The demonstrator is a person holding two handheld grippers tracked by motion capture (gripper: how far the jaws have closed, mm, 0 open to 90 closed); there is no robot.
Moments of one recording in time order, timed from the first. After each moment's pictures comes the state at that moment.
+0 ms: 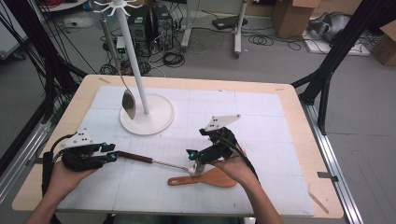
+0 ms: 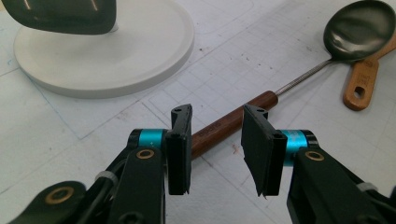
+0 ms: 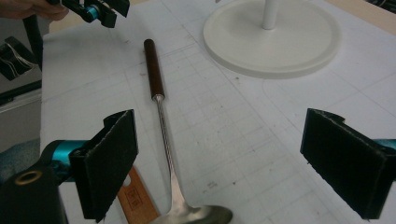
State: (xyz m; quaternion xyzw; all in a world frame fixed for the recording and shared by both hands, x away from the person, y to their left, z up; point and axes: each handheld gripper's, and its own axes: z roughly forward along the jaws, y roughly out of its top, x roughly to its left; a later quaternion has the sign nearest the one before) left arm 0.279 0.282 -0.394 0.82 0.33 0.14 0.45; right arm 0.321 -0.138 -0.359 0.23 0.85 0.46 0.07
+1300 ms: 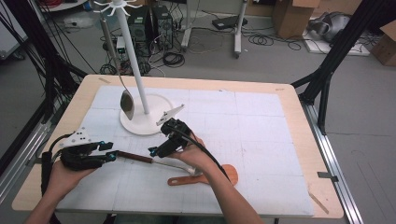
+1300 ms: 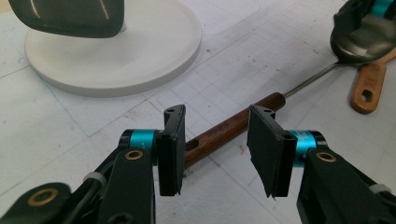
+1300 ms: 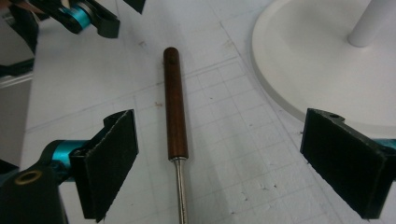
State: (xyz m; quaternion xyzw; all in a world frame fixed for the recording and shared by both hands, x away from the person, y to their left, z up) left arm 0.280 0.285 -0.394 0.81 0.34 0.15 0.45; right arm 0.360 -0.019 -0.380 0.18 0.90 0.40 0.02
